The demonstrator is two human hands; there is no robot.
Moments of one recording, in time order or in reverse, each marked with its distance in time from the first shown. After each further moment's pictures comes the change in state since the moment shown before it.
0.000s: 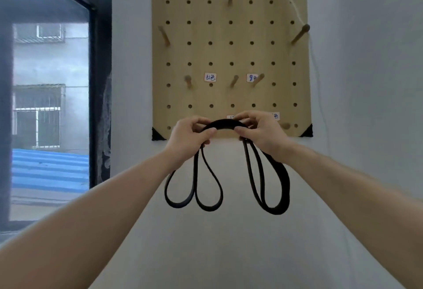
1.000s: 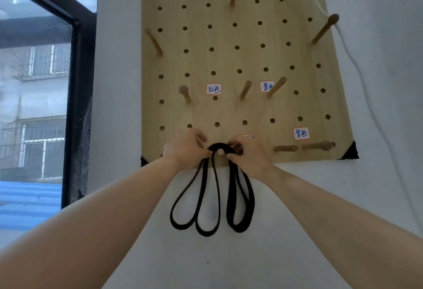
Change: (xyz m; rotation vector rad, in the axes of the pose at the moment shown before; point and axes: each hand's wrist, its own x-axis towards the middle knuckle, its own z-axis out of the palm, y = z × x) left_hand 0.159 -0.094 -0.002 0.804 -0.028 0.062; right_hand 0.144 0.134 0.079 -0.307 0.091 -0.087
